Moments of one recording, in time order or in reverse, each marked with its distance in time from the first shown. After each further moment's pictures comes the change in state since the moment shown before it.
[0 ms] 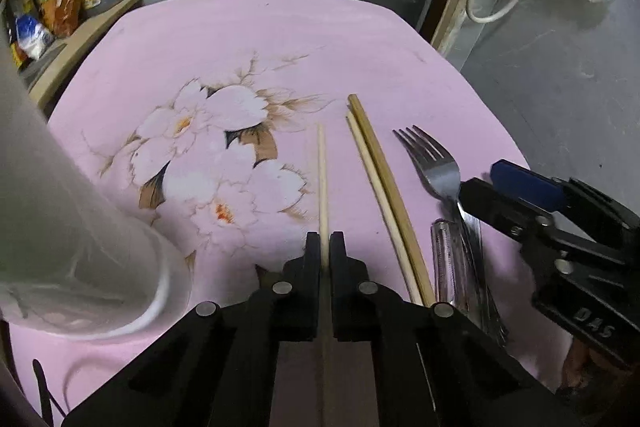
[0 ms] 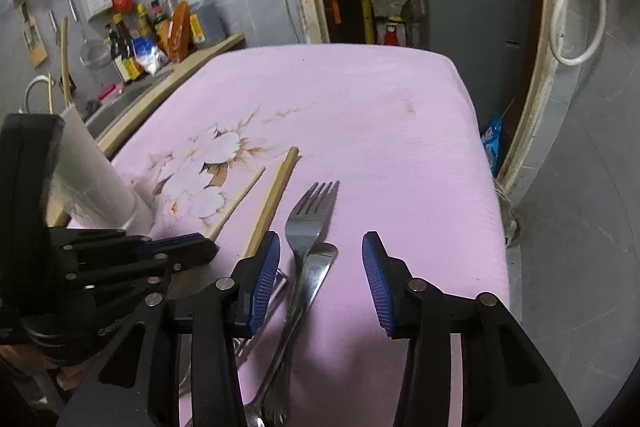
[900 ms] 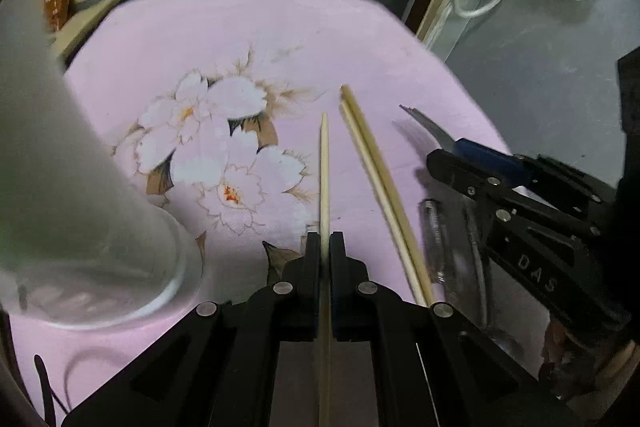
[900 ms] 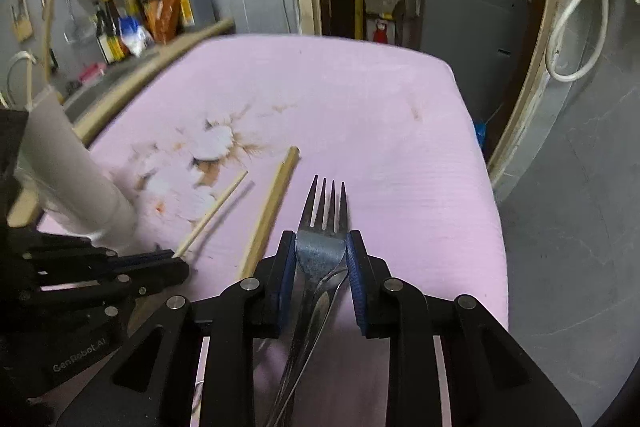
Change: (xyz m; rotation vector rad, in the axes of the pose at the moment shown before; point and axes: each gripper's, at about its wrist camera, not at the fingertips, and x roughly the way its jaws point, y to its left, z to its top) left arm -0.032 0.000 -0.018 0.030 -0.001 -0.071; right arm 0.002 0.014 0.004 -0.031 0.004 -0.093
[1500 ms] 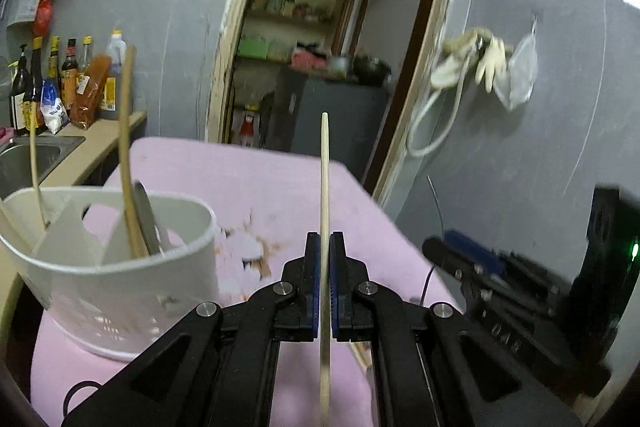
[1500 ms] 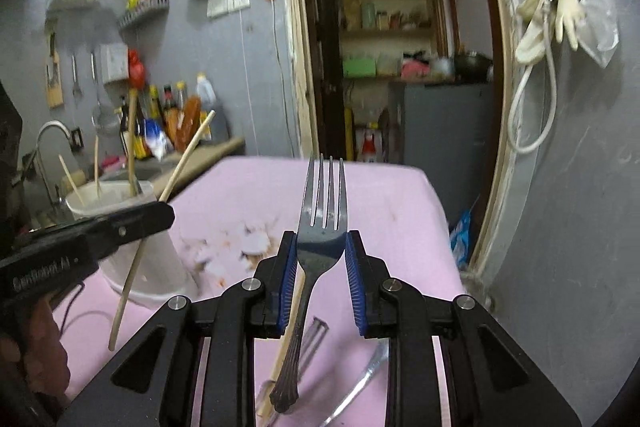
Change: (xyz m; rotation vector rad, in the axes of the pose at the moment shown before) left arm -0.118 -0.009 -0.015 -0.008 -0.548 -0.094; right arm -0.094 0.034 -0.017 0.037 -0.449 -0.029
